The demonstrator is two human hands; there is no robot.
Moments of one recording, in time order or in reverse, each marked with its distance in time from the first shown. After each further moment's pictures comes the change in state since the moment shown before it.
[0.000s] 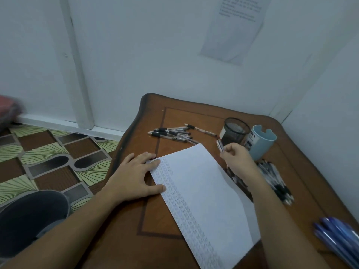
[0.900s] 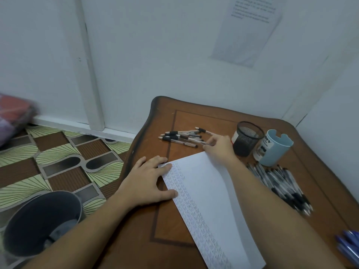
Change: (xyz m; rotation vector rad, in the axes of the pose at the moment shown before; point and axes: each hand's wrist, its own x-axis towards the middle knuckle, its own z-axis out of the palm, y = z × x) left_hand 0.000 -0.001 0.002 -0.027 0.032 0.018; right_hand 0.069 -0.025 0.072 -0.089 0.002 -0.098
